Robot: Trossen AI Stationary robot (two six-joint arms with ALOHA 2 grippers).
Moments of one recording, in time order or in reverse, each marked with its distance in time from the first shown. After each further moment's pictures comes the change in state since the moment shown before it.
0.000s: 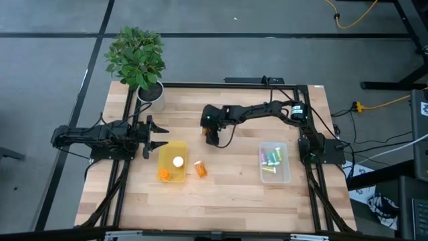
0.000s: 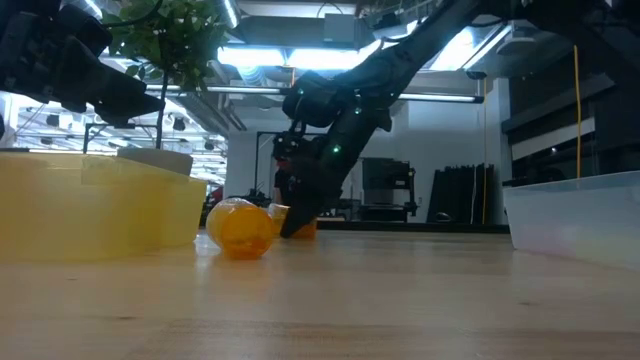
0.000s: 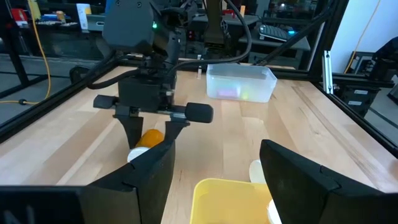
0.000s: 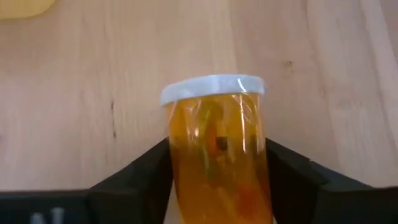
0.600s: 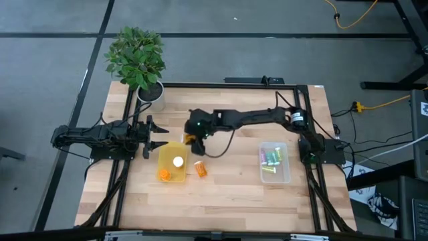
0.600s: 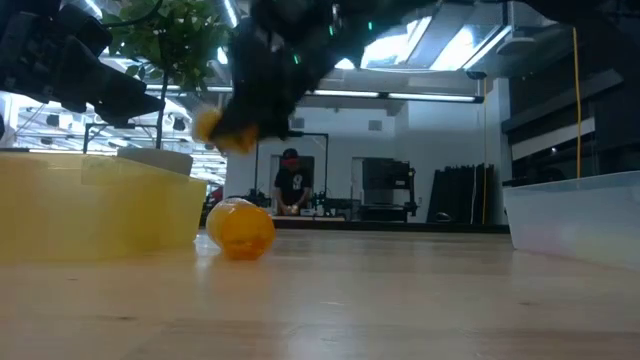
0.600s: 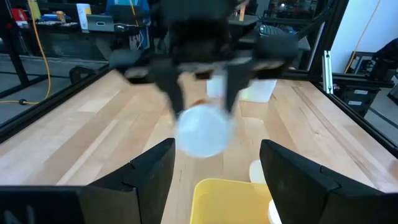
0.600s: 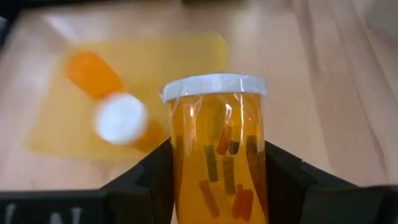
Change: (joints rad) left arm 0.000 0.000 0.000 0.000 0.000 0.000; right arm 0.134 -0.005 0.298 -0.070 -0.089 0.138
